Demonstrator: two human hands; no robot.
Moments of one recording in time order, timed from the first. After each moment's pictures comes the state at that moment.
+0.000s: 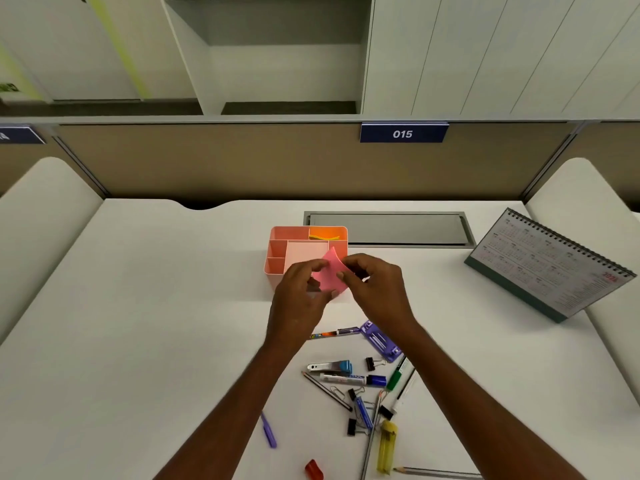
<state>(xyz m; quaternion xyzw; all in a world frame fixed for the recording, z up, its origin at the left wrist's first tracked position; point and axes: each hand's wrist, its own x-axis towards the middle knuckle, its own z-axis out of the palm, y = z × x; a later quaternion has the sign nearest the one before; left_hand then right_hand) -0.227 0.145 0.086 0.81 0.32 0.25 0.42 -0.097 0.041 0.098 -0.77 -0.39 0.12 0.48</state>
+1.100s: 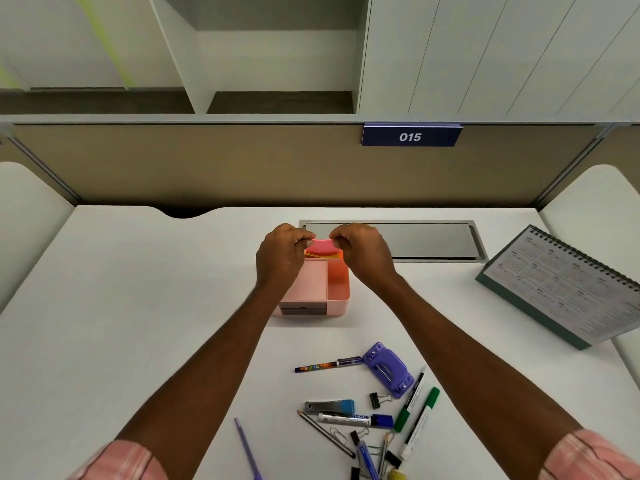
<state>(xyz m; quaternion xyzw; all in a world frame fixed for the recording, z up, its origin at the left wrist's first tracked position) -0.127 0.284 0.061 0.87 0.35 0.25 0.25 0.010 0.163 0.064 -0.83 -0.46 0.03 0.30</state>
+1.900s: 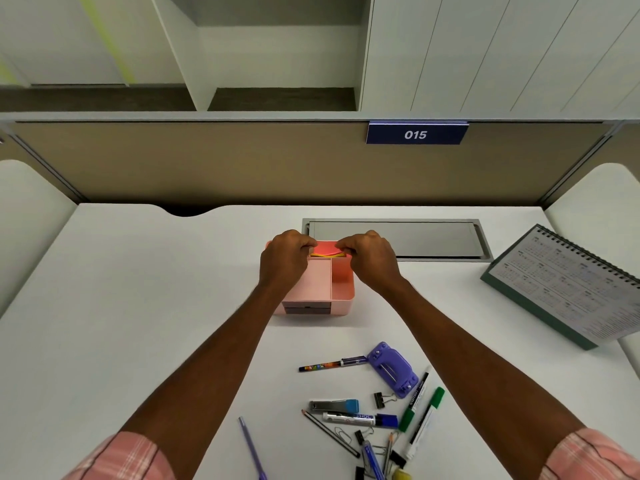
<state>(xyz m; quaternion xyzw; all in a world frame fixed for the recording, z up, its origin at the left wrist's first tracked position) -0.126 0.291 0.051 0.89 0.35 0.16 0.23 0.015 0.158 0.043 -0.84 -0.48 0.02 0.25</state>
